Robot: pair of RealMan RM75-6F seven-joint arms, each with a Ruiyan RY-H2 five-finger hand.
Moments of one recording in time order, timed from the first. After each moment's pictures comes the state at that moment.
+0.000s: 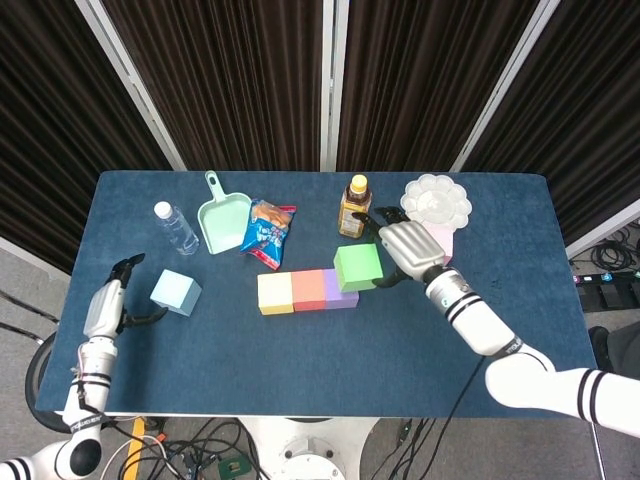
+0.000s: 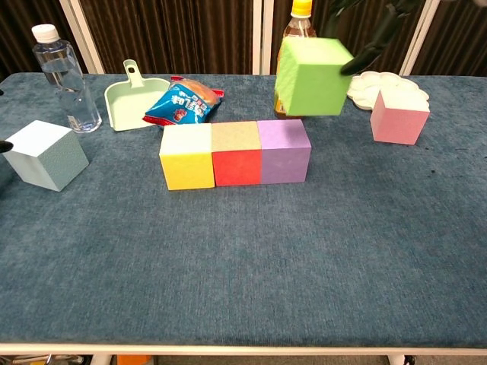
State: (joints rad) left arm -0.33 -1.44 -0.23 -1.56 1.10 1.18 -0.17; right arm 0.95 -1.14 0.29 -1.78 -0.79 0.71 -0.28
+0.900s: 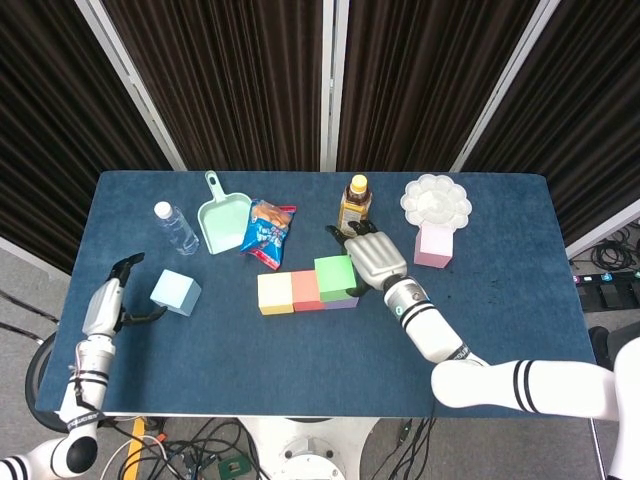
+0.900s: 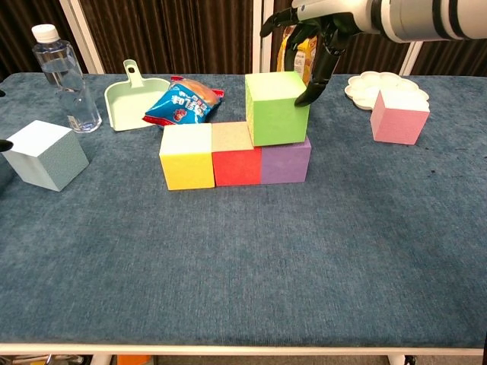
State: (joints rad) left arm -0.32 -1.42 -0.23 -1.53 1.11 1.14 -0.23; right arm 1.19 -1.29 0.19 -1.81 -0.43 0.91 -0.54
